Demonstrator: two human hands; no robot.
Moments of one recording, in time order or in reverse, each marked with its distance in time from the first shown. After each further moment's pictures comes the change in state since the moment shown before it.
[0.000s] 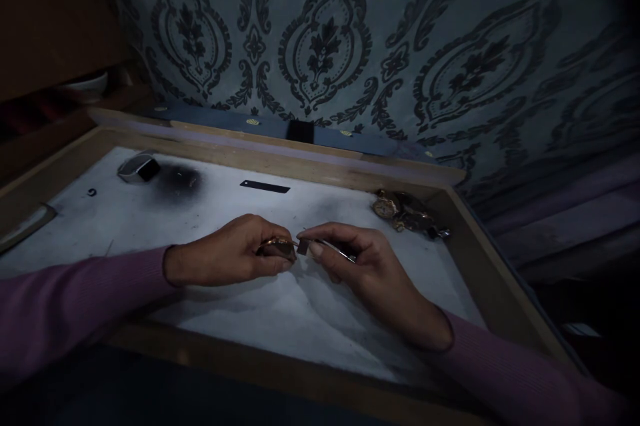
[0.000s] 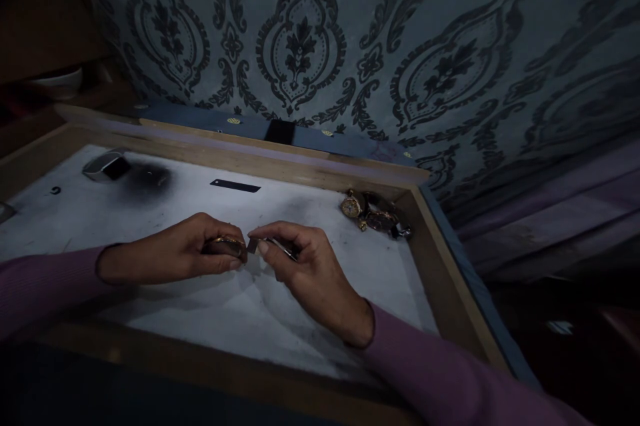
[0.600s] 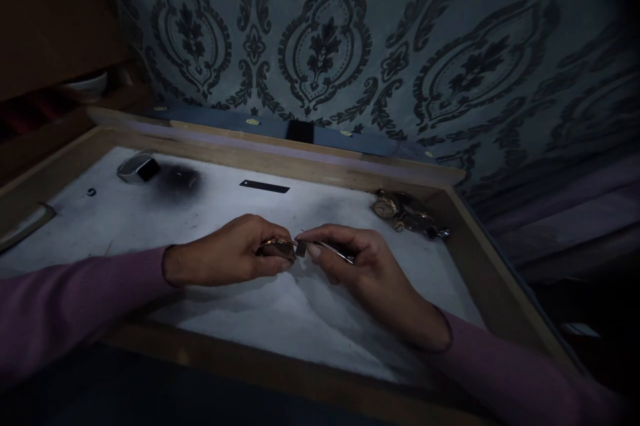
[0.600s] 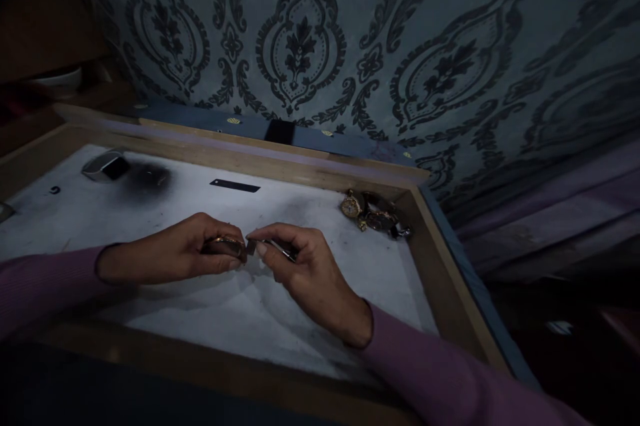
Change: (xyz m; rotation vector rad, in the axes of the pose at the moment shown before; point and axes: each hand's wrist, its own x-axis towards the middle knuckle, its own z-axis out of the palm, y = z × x) left_hand 0.000 -0.001 0.000 0.003 0.005 -0.006; right_hand 0.000 0.000 0.001 -0.006 -0.015 -0.015
